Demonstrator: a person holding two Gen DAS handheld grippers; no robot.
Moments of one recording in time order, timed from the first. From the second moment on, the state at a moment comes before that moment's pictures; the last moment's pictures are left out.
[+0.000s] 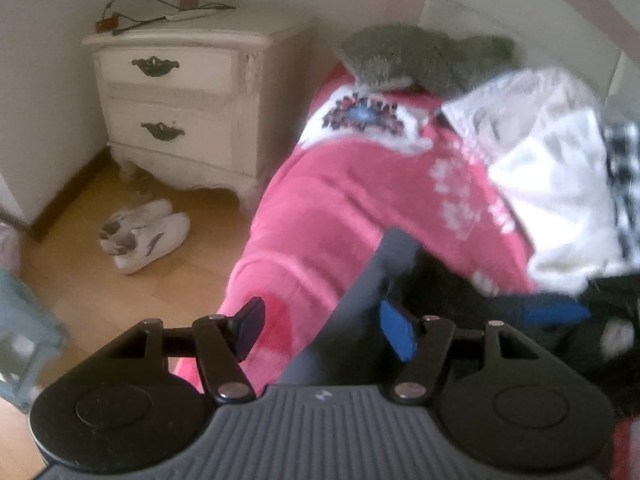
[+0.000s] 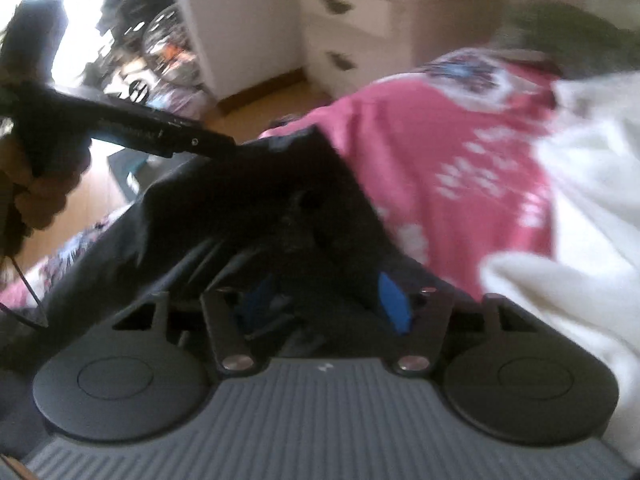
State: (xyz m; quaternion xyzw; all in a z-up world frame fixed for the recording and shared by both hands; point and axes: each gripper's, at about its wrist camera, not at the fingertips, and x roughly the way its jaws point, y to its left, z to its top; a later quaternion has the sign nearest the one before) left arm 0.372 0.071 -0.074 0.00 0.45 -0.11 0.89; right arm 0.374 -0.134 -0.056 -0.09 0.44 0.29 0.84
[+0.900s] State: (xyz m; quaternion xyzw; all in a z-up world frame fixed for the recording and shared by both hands) left arm 0.352 0.065 -0.086 0.07 0.46 -0.08 0.88; right arm 0.408 -0.125 -0.034 -0.12 0.39 0.23 0.88
